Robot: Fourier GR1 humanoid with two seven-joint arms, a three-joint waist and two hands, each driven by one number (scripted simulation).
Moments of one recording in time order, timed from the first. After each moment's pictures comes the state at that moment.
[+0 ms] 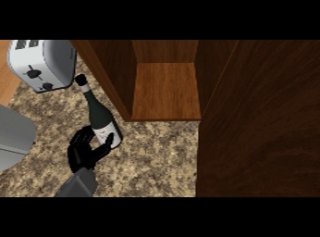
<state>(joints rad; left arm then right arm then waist) -0.45 0.04 0.27 -0.27 0.53 0.04 -1.02 0.08 -0.04 0.00 -2.38 -0.19 0.24 0.40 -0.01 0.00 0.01</state>
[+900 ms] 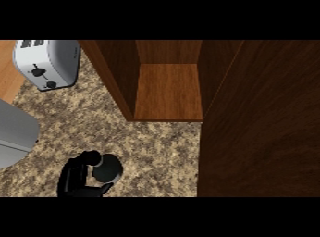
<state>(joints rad) -0.12 0.12 -0.03 -0.63 0.33 -0.30 -0.95 0.12 -0.03 0.00 -2.38 -0.16 0.25 0.37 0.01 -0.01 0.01</state>
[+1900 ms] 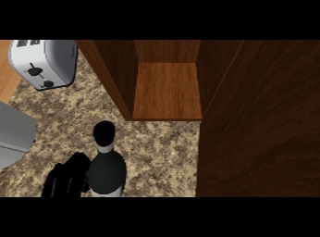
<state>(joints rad) 0.27 0.09 -0.21 -1.65 0.42 -0.12 -0.43 0.07 -0.05 -0.04 -2.34 -0.22 0.25 0.39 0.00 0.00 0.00</state>
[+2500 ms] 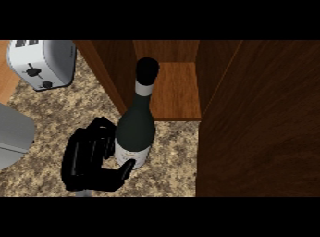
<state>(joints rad) 0.02 0.01 -0.27 -1.70 0.37 0.14 -0.25 0.06 -0.05 -0.06 -2.31 -0.22 0.26 0.37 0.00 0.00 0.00</state>
